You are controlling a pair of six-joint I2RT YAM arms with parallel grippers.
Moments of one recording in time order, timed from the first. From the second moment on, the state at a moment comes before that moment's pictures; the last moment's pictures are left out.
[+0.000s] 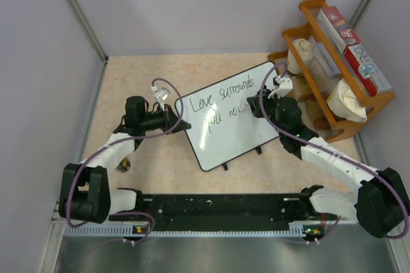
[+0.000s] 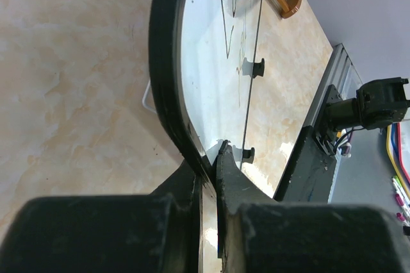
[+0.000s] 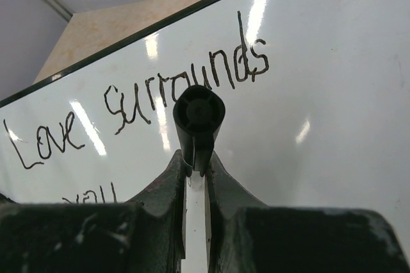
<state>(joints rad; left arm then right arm) -0.14 1.27 0.63 0.12 0.94 -0.29 0.54 1.14 0.66 0.31 0.15 0.43</state>
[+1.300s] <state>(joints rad) -0.14 1.27 0.63 0.12 0.95 -0.29 0.53 1.15 0.70 0.28 0.18 0.42</state>
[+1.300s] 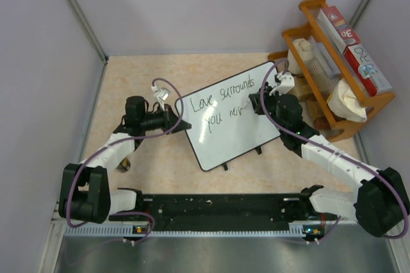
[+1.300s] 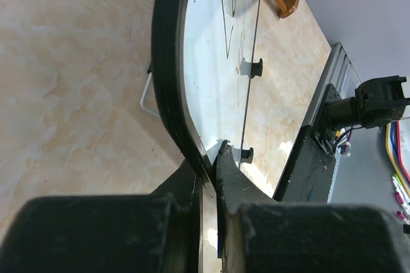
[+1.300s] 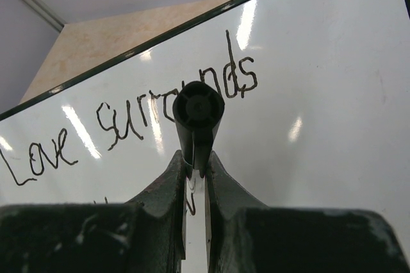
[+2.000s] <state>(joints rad) -0.14 1.27 0.63 0.12 0.95 -0.29 0.52 1.13 0.65 0.30 0.18 0.42</state>
